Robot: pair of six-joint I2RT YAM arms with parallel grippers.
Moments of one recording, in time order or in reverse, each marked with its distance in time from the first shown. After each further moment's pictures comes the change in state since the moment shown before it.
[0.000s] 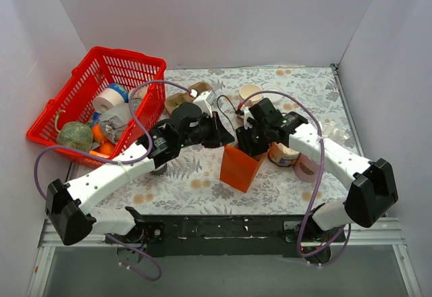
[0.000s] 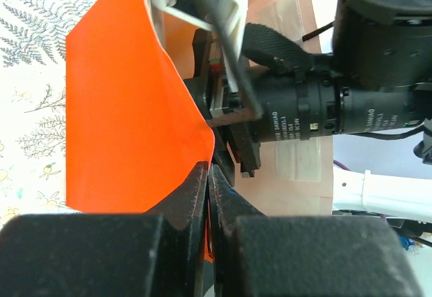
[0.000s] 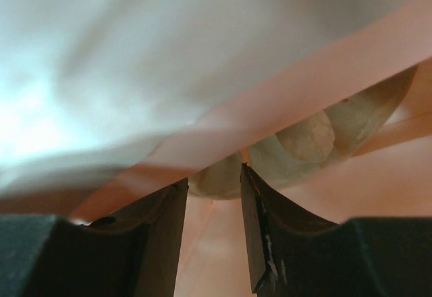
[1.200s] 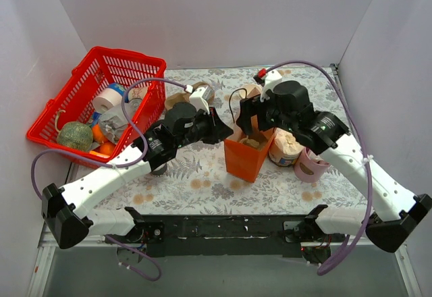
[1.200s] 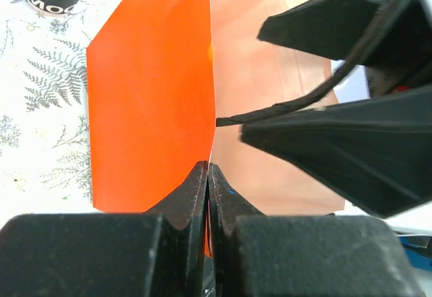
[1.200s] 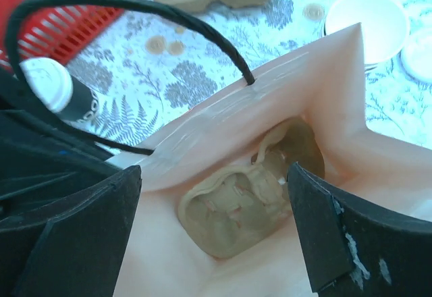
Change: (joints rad) left arm -0.003 -0.043 -0.003 0.058 -0.069 0.075; right arm 0.057 -0.192 0.233 0.042 0.345 -0.053
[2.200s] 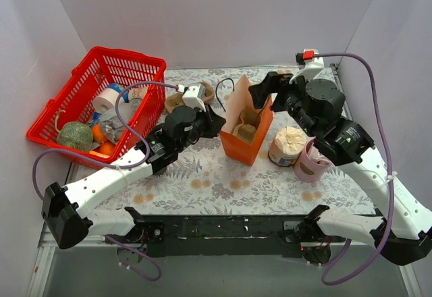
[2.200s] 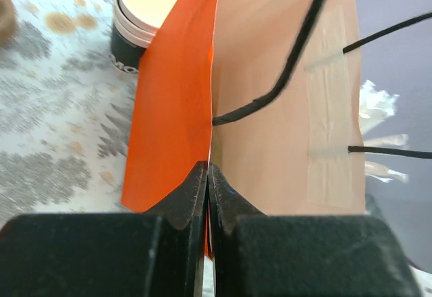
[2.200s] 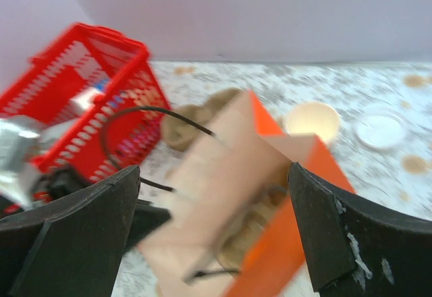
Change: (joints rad) left arm -0.001 0.000 -0.067 0.132 -0.232 0.060; right arm 0.000 -0.172 -0.026 0.369 0.184 0.151
